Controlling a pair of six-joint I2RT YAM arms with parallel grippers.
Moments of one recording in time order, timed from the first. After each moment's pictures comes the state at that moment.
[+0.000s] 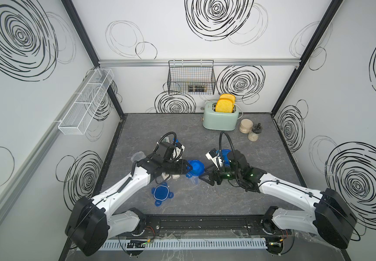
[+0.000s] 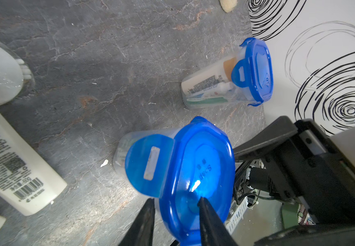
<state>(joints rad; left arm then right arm) -0.51 1.20 0.81 -0.45 0.49 -0.56 0.80 1.21 0.62 0.05 -0.54 0.32</state>
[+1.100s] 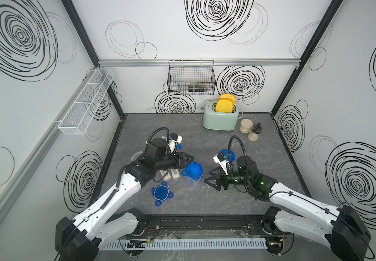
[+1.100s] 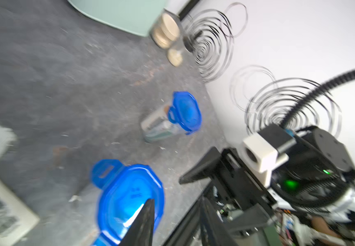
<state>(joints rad) -0.56 1.04 0.85 -0.34 0.52 -0.67 0.77 0.98 0.49 0.07 -0.56 0.36</state>
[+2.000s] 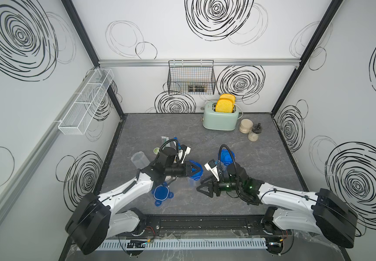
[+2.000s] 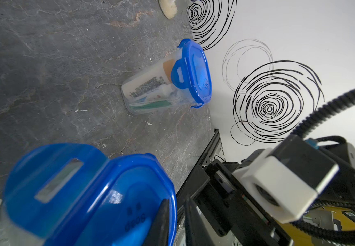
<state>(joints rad) -0.57 1.21 0.63 0.02 0.66 -0.82 0.92 1.18 0.43 0.35 -0.55 0.59</state>
